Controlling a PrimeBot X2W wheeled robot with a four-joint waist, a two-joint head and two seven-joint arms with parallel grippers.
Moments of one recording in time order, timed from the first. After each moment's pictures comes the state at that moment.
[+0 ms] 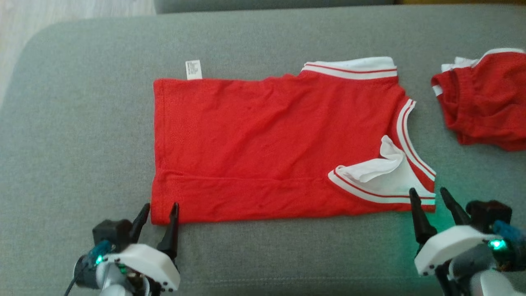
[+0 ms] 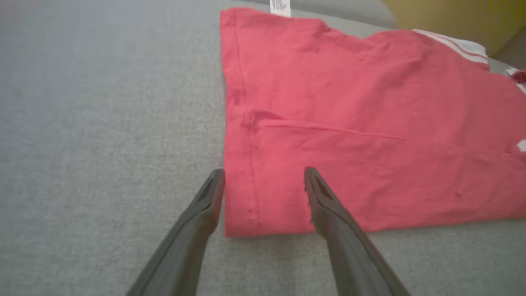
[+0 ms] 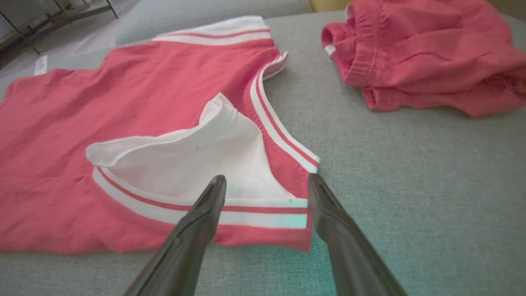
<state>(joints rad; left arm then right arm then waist) 0.00 0.12 -0.21 0.31 -0.30 -0.02 -0.13 0.05 -0.05 -0.06 0.13 0.15 0.13 0.14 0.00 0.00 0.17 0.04</state>
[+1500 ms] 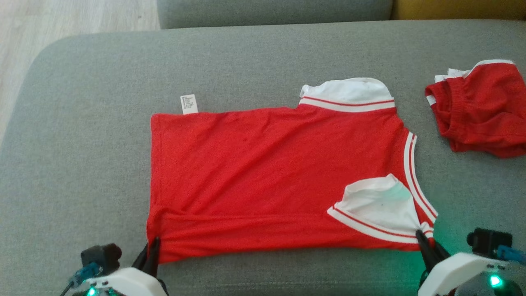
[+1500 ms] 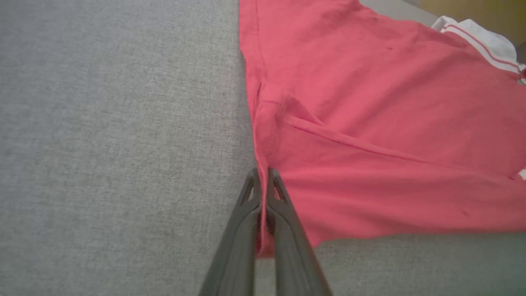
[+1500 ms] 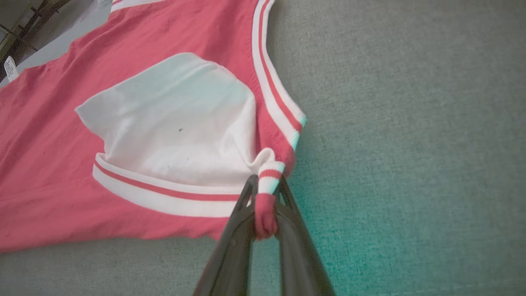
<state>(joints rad) 0.12 0.14 -0.18 0.23 -0.43 0.02 0.02 0.16 -0.04 -0.08 0.10 0.33 0.13 0.34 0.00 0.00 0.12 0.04</state>
